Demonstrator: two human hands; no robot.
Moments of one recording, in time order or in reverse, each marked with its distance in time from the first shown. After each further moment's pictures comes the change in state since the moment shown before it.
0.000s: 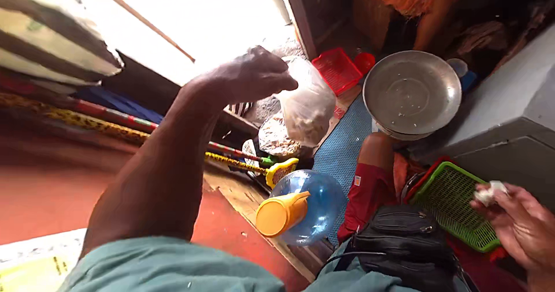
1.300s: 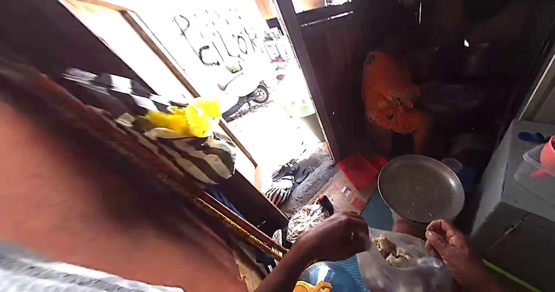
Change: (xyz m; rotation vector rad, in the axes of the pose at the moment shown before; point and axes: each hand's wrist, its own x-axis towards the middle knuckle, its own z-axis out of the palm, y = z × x) left_hand -0.059 0.079 0.097 -0.169 -0.094 0.521; right_hand 0.056 -0.003 0.126 -0.405 -0.254 -0.303
